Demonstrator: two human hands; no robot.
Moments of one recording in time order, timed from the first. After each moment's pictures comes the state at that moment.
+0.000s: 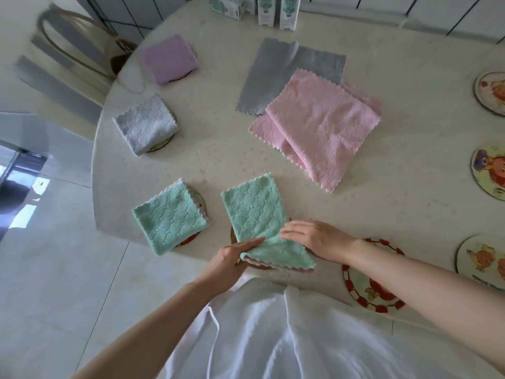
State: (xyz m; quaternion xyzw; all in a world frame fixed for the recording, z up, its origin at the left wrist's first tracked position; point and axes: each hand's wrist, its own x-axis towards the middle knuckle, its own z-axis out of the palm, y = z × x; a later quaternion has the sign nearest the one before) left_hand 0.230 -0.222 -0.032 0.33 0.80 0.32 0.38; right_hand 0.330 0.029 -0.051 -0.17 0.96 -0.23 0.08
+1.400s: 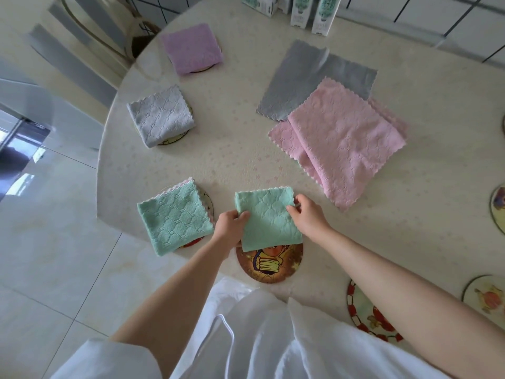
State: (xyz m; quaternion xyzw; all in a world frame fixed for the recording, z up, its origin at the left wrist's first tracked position) left_hand 0.163 -0.170 -0.046 -0.12 0.78 0.45 0.42; right_hand 0.232 0.013 -0.048 0.34 0.83 -0.40 0.17
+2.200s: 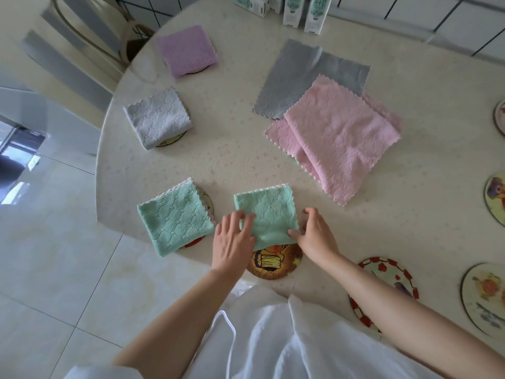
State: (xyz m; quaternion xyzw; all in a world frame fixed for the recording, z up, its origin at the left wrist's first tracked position) left_hand 0.206 -0.194 -0.061 0.33 0.93 0.16 0.04; right_hand 0.285 -0.009 -0.046 0.37 0.86 -0.32 0.16
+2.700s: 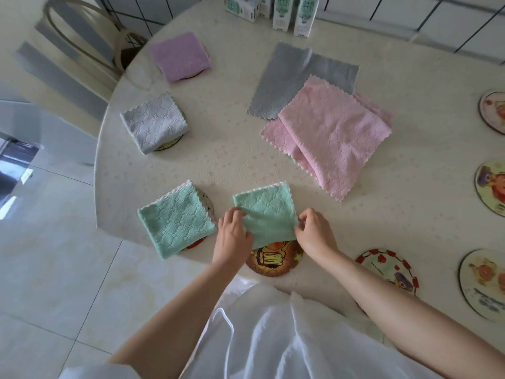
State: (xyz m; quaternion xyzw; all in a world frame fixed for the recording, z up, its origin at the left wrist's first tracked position) left_hand 0.196 -0.192 -0.055 0.23 0.91 0.28 0.19; right_hand 0.284 -0.019 -0.041 0.41 0.85 -0.30 0.13
